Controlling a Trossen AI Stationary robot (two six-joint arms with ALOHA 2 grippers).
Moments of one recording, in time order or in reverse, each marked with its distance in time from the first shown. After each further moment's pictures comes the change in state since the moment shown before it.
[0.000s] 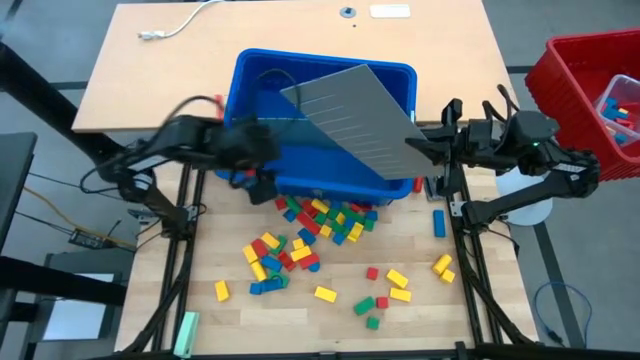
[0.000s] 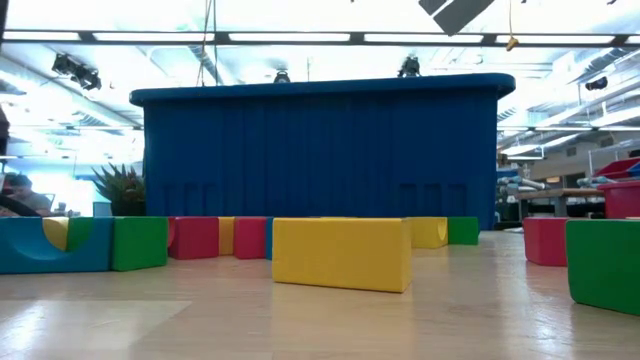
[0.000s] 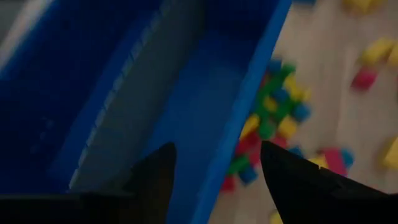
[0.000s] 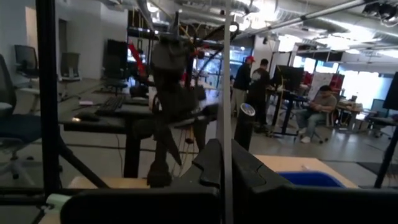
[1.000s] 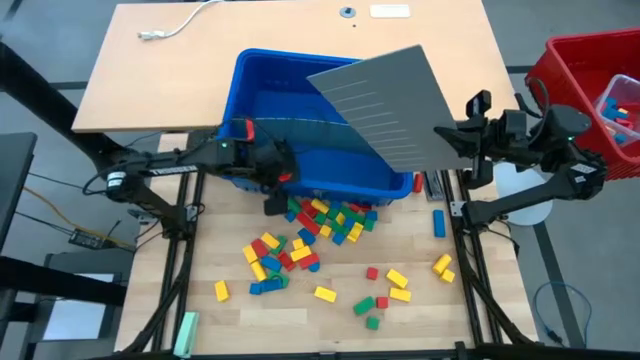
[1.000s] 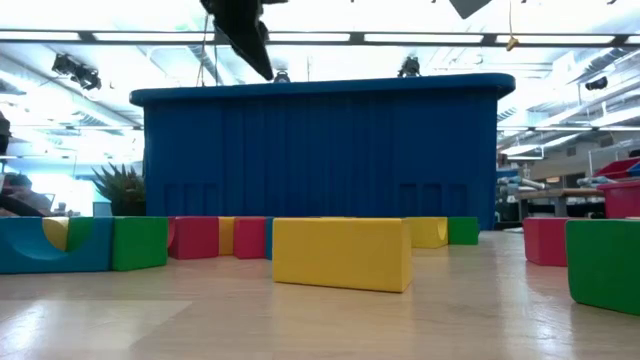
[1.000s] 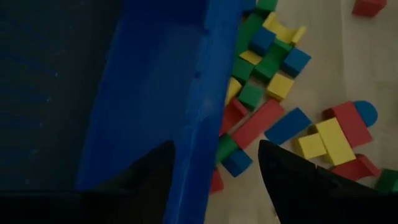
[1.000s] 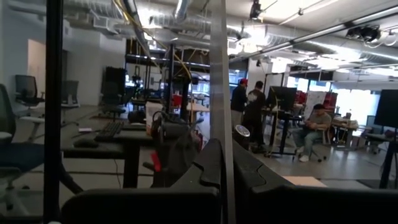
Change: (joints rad) left arm 0.132 -0.133 -0.705 0.540 0.251 0.255; right arm 0.000 -0.111 0.000 0.001 0.006 0.001
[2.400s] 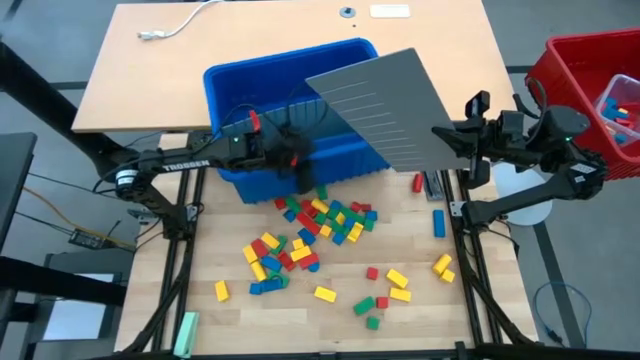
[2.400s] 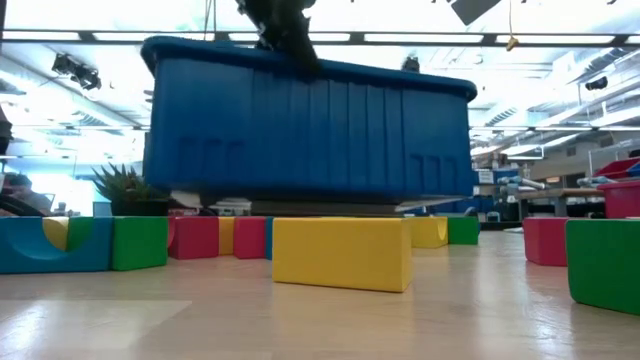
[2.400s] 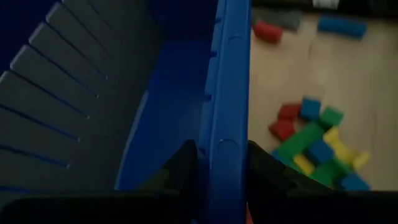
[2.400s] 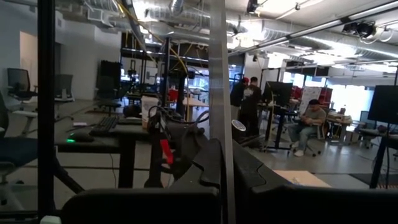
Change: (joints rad) left arm 0.072 0.068 0.021 0.358 -0.150 -0.206; right arm 0.000 -0.001 0.000 -0.021 0.022 -0.005
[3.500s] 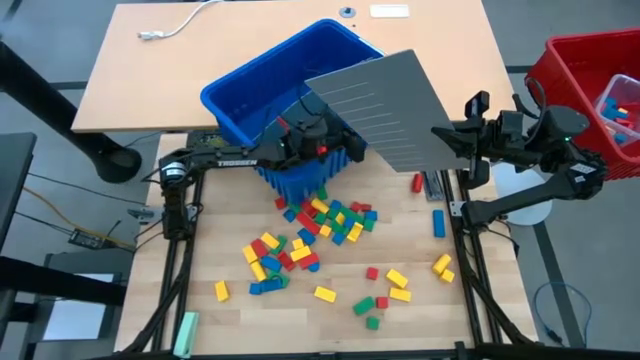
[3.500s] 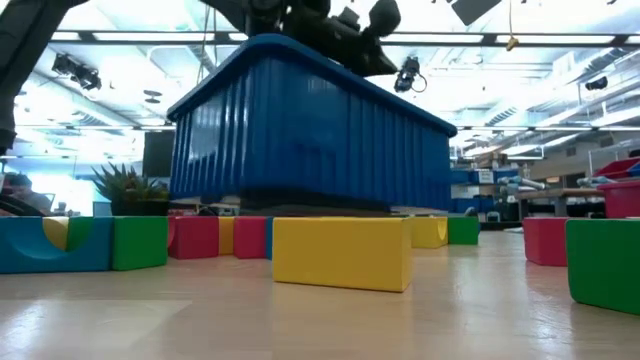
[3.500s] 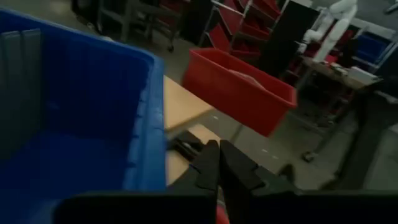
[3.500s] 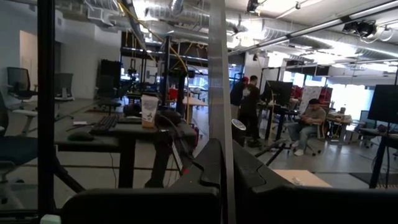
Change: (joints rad) left arm 0.079 0.330 0.021 0.926 0.011 -0.375; right arm 0.000 0.000 0.000 -0.004 0.000 0.000
